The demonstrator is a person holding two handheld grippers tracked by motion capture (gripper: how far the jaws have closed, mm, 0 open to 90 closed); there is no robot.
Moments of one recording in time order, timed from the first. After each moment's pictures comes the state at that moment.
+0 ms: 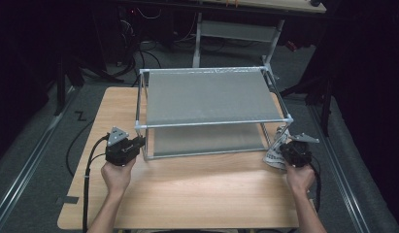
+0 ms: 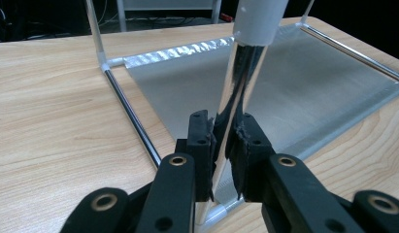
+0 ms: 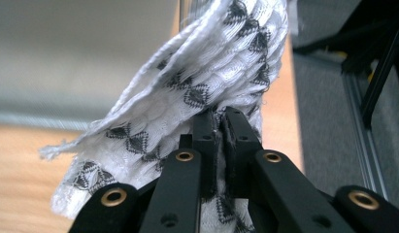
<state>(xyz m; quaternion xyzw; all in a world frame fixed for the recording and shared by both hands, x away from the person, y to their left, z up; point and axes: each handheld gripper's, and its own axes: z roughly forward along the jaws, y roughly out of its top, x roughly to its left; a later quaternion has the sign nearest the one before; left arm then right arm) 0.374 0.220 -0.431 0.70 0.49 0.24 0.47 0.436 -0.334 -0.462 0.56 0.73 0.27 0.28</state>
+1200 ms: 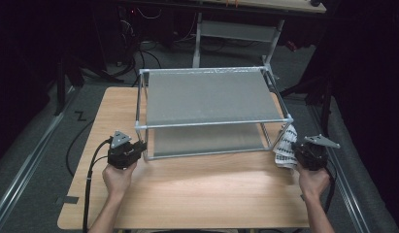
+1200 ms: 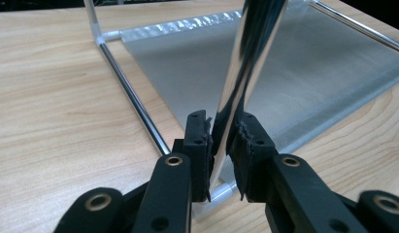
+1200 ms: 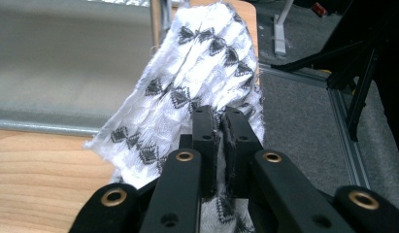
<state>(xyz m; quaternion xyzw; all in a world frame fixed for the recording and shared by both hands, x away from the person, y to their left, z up) 0.374 0.219 -0.451 0.71 0.50 0.22 0.44 0.404 -0.356 -0.418 0.55 0.70 0.32 0.32</state>
